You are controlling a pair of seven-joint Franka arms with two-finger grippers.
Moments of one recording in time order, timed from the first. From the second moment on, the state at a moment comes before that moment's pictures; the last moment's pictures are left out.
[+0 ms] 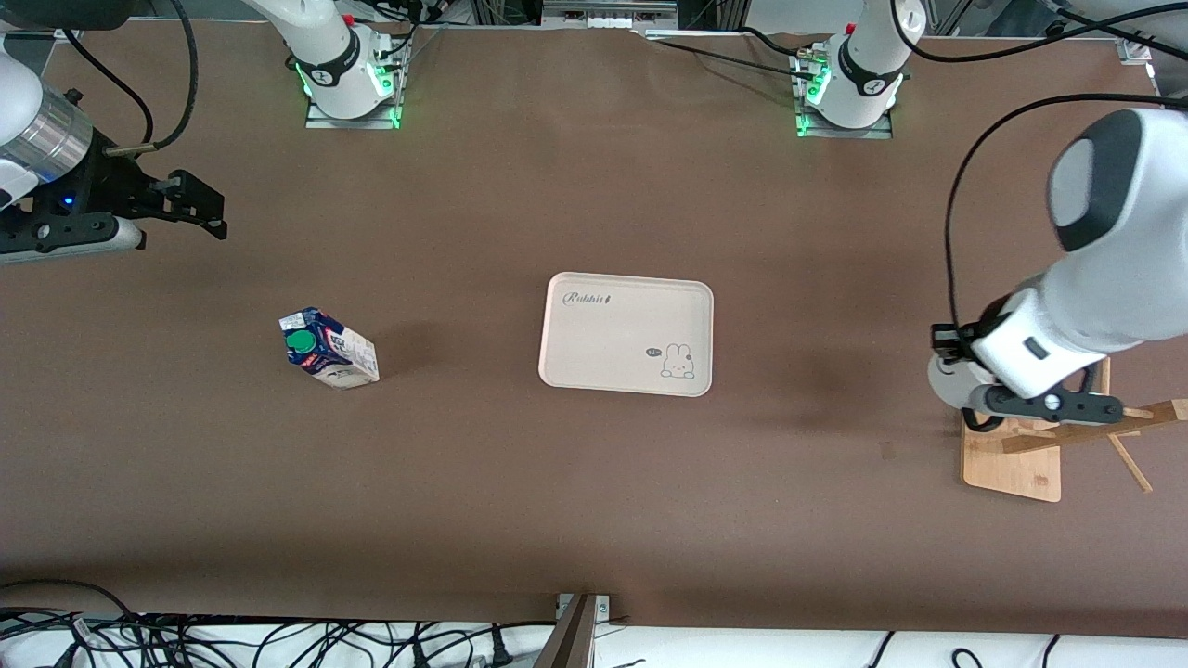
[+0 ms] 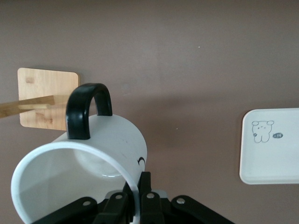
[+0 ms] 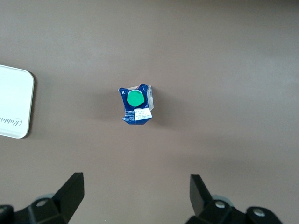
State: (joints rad) left arm -0.06 0.46 -0.02 -1.19 0.01 1.56 0.03; right arm 0.22 0.01 -0.12 -1.64 0.01 1.65 -0.04
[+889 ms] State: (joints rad) left arm 0.14 0.46 -0.02 -1.17 -0.04 1.51 0.28; right arm 0.22 0.01 -0.12 -1.64 0.01 1.65 -0.04
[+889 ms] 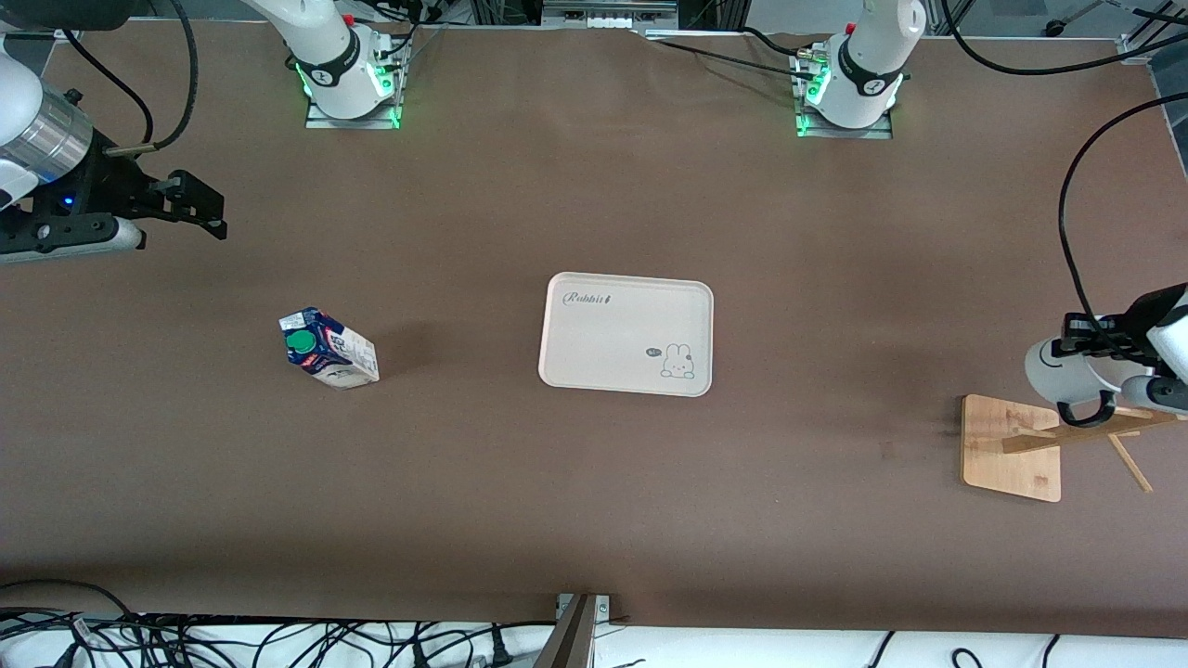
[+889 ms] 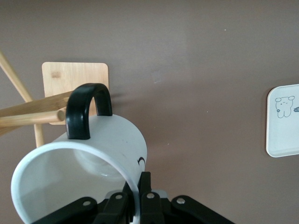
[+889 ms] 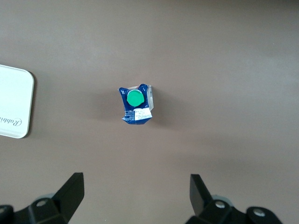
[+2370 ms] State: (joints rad) left arm 0.22 0.51 -0.03 -1.18 -0.04 1.52 0.29; right arm 0.22 0.01 -0.12 -1.64 0.01 1.65 -0.04
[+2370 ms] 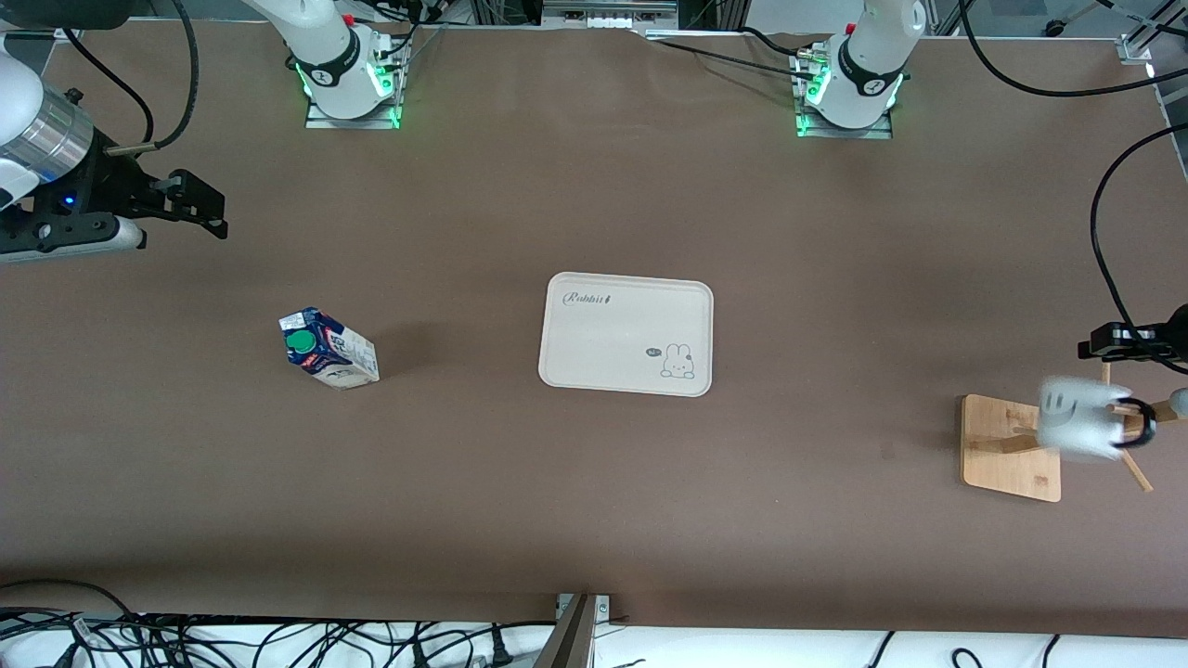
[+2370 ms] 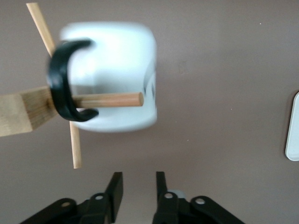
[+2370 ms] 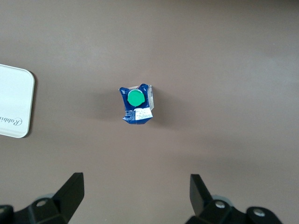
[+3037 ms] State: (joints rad) left arm 0.02 0.41 -0.05 -1.17 0.07 1.46 0.20; right arm 0.22 0.01 -0.11 -1.64 0.01 1.64 -0.04
